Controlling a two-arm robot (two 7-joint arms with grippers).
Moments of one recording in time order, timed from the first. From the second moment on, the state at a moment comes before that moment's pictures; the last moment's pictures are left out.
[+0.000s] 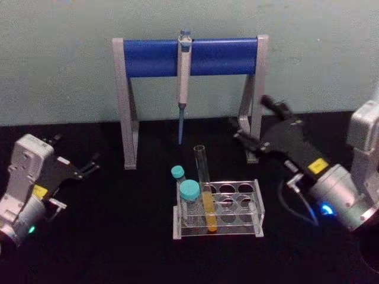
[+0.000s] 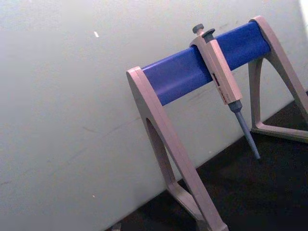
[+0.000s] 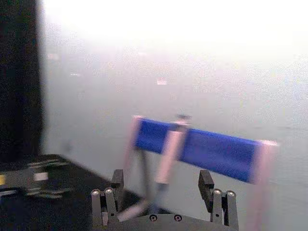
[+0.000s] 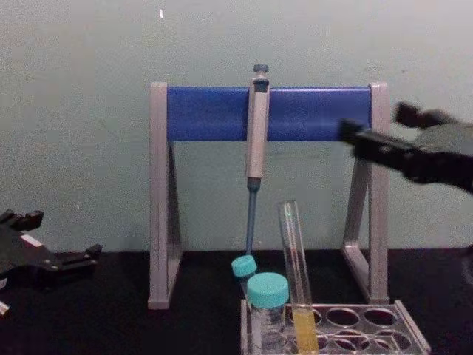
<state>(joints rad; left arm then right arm) -0.20 0.60 0.45 -1.41 -0.25 -0.12 0.03 0.12 0.39 -0.30 -1.63 0.39 -0.22 0.38</state>
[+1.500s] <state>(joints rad) -0.20 0.60 0.45 -1.41 -0.25 -0.12 0.03 0.04 0.30 -0.22 -1.51 0.10 0.00 0.02</state>
